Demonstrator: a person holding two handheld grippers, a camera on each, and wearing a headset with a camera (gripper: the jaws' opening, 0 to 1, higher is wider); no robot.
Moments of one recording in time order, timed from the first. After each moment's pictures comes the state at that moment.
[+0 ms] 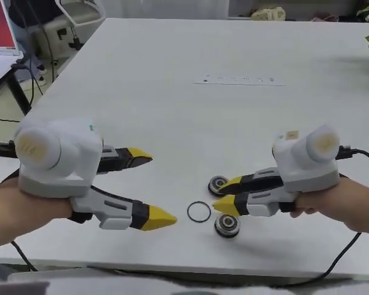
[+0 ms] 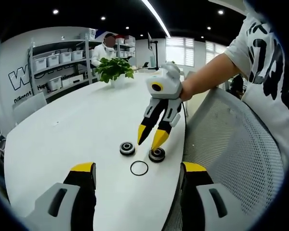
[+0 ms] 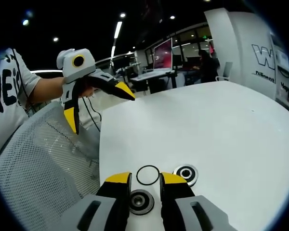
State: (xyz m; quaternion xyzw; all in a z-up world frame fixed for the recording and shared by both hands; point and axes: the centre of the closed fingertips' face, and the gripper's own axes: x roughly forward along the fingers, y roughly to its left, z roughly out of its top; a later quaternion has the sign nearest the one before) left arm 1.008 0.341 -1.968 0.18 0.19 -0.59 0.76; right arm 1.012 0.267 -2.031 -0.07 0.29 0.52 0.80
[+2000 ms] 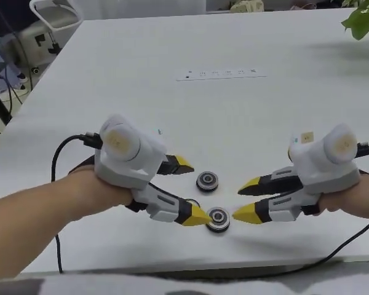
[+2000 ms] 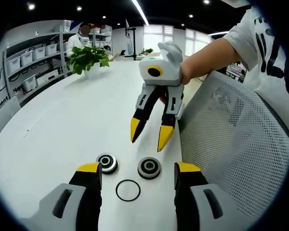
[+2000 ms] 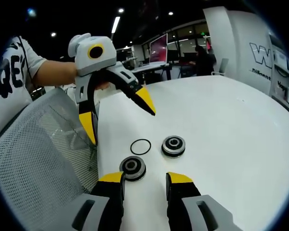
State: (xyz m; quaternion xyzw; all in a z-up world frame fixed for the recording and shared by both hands) left arm 1.007 0.261 -2.015 0.23 0.23 -0.66 0.68; right arm 0.991 0.222 -2.050 -0.09 0.31 0.50 0.80
